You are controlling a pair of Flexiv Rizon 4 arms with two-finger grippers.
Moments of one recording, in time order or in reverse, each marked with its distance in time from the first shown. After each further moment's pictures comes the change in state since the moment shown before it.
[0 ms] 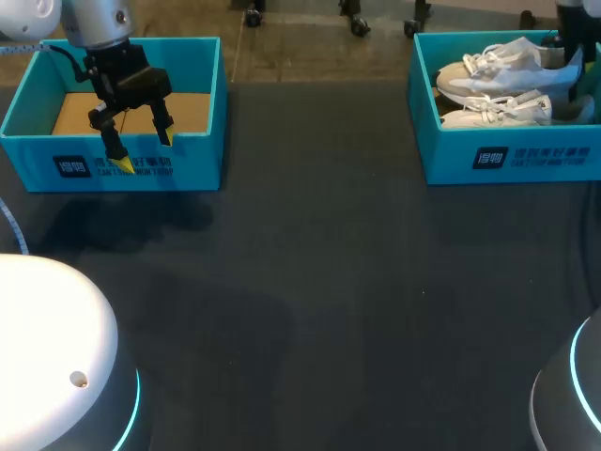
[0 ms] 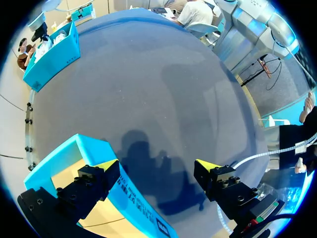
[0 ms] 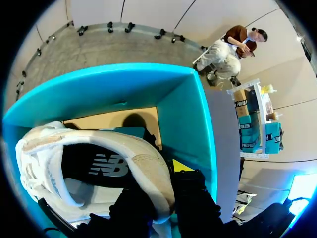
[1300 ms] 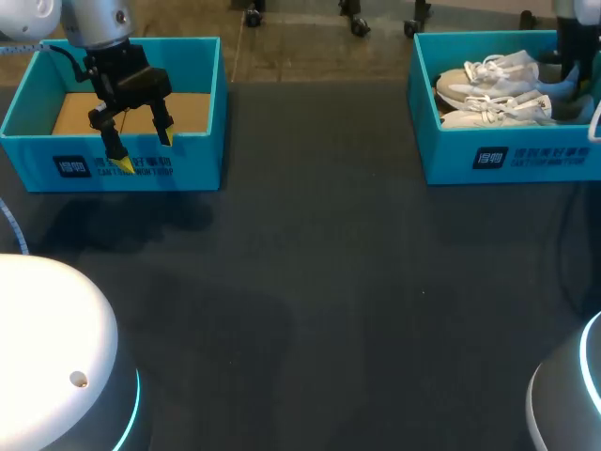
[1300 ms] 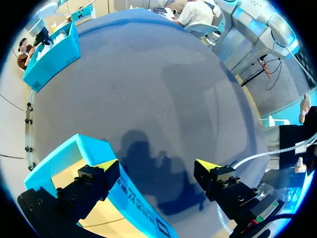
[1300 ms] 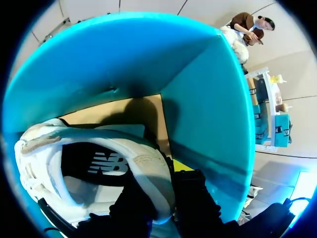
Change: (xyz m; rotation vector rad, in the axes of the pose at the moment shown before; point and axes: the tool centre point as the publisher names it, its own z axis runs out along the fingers) left arm 0.000 0.000 0.000 0.000 0.000 0.000; right arm 0.012 -0.008 0.041 0.109 0.065 0.020
